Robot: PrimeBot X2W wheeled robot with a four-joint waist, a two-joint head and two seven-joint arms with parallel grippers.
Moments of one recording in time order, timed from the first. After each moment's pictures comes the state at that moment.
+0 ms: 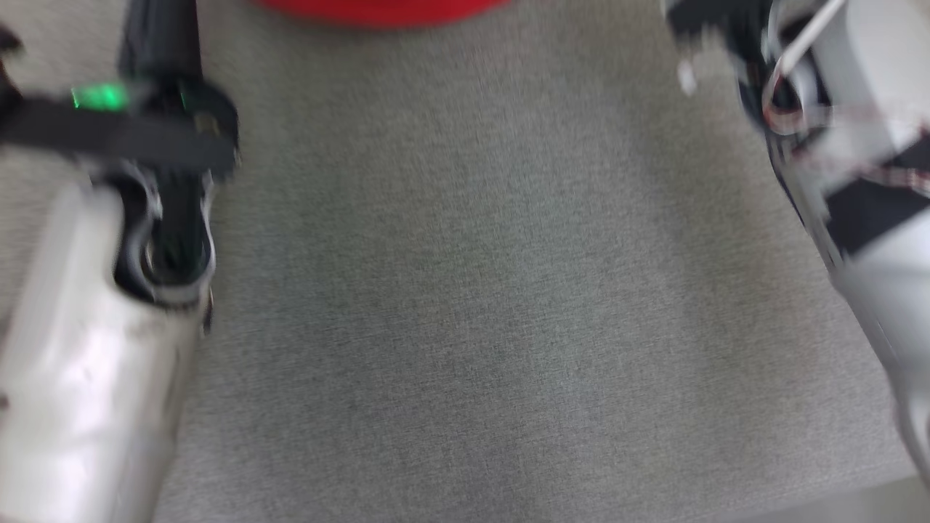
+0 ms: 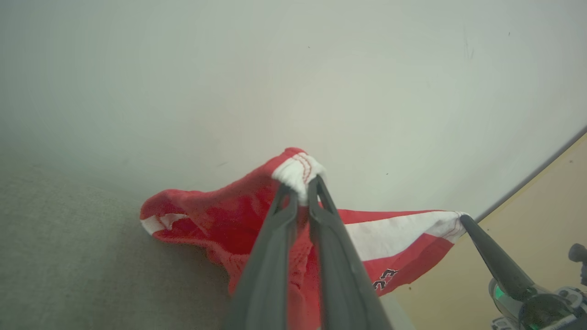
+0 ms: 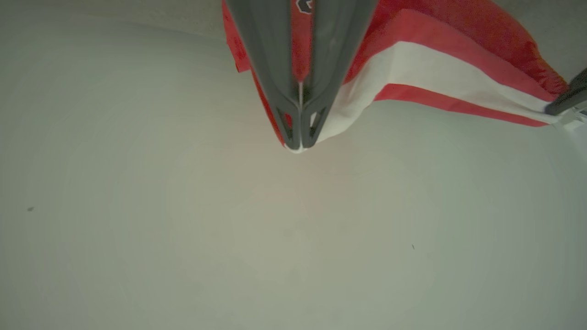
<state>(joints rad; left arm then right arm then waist) -0.92 0.22 -0.25 0.32 -0.98 -0.13 -0.26 -1.29 -0.26 0.52 0.56 0.62 0.13 -0.21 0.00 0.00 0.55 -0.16</state>
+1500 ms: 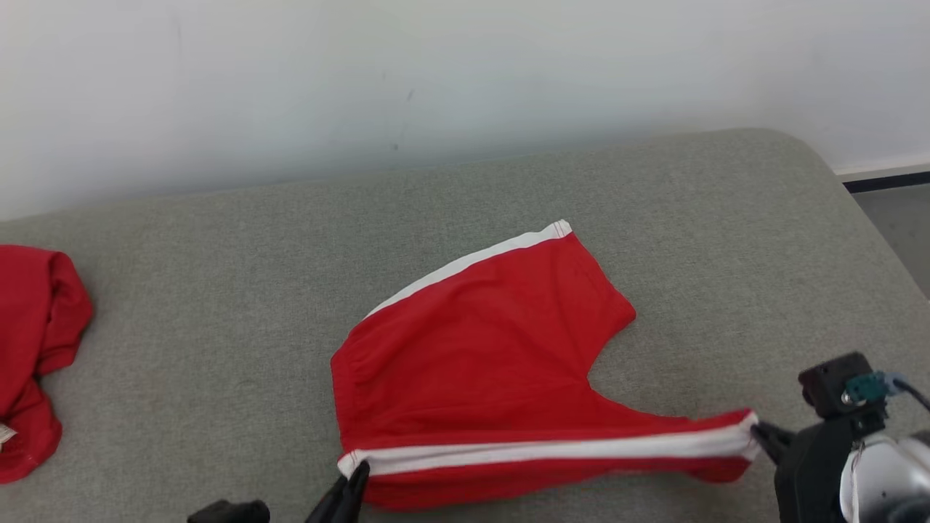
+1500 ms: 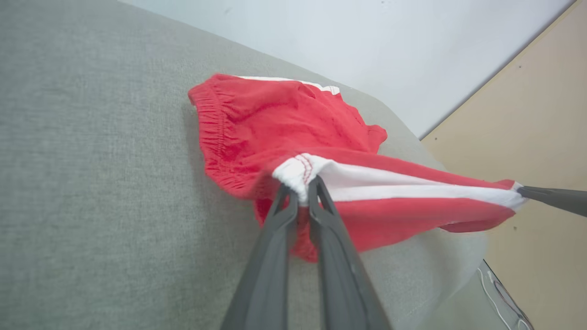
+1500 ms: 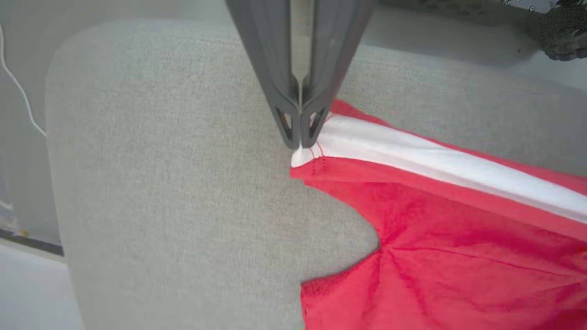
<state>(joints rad) 0.04 0.25 -0.42 0.13 -0.71 -0.11 -0.18 0.06 -0.39 0.06 -0.32 0.34 0.13 0.96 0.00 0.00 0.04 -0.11</state>
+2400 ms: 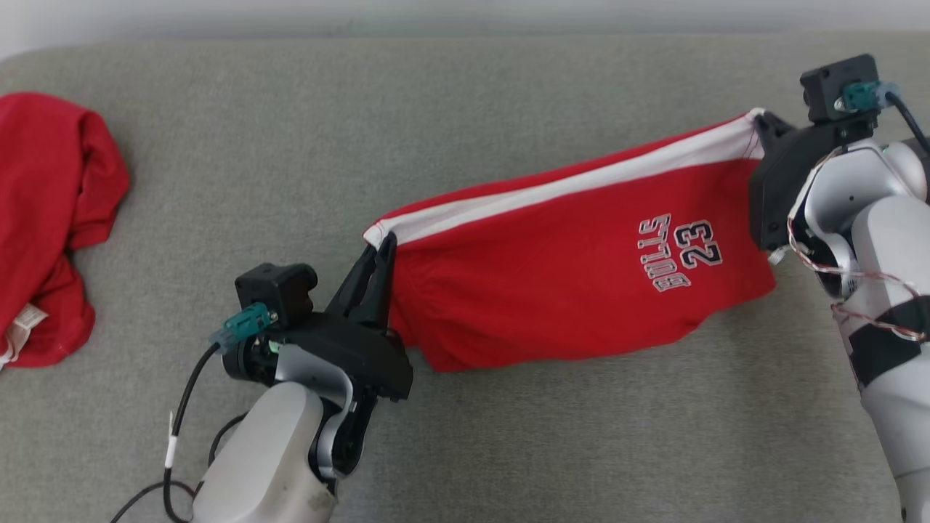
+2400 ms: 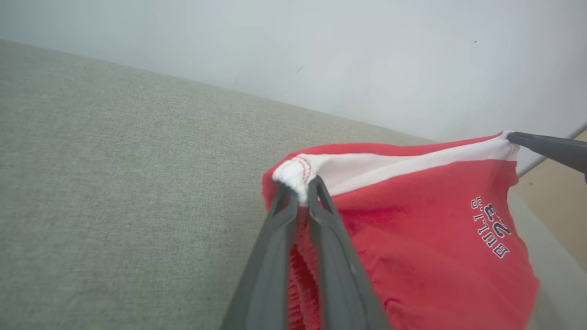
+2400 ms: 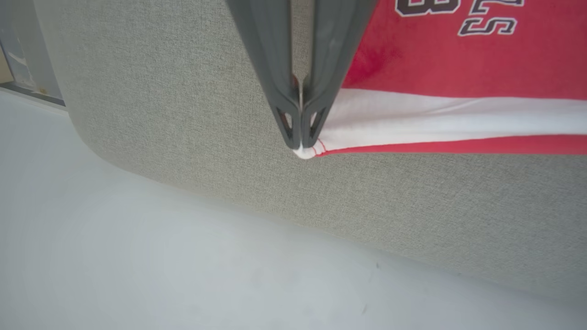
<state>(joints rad) -0.56 0.08 -0.43 0.45 -0.62 0.02 -0.18 -0.86 -0.32 0.21 0.58 0.15 0.13 0.43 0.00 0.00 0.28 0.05</state>
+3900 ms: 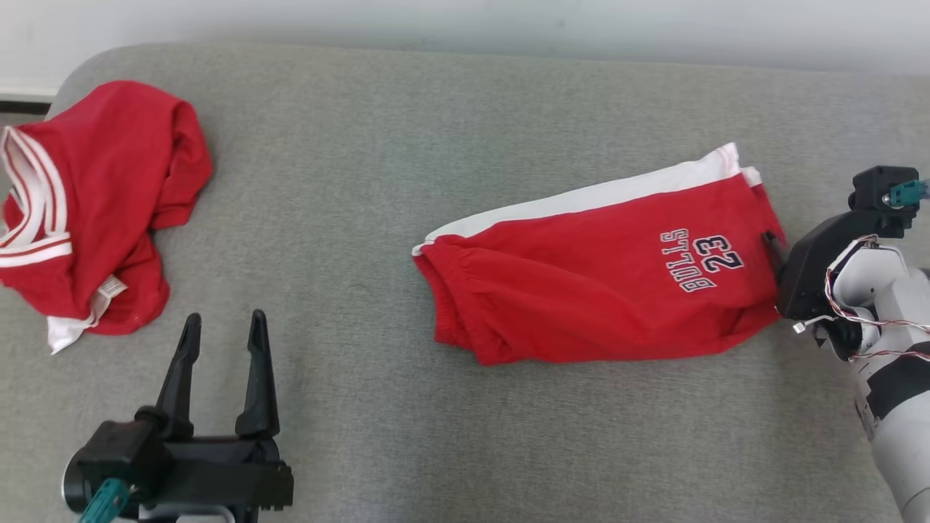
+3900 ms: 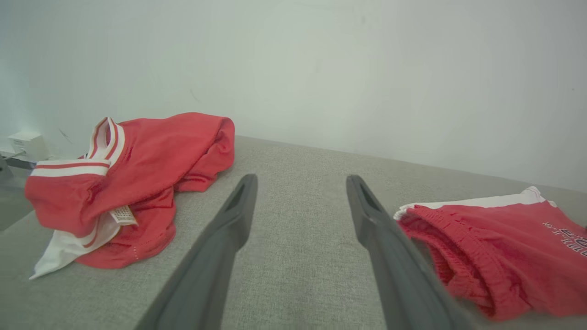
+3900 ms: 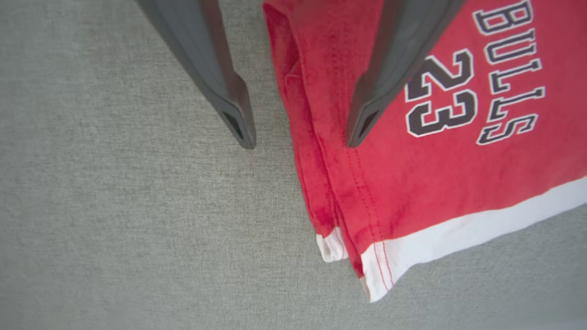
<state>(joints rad) -0.13 0.06 -0.01 0.05 -0.22 -0.05 -0.26 -0.86 -0.32 0.12 1.02 0.36 0.13 0.31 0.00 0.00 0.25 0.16</state>
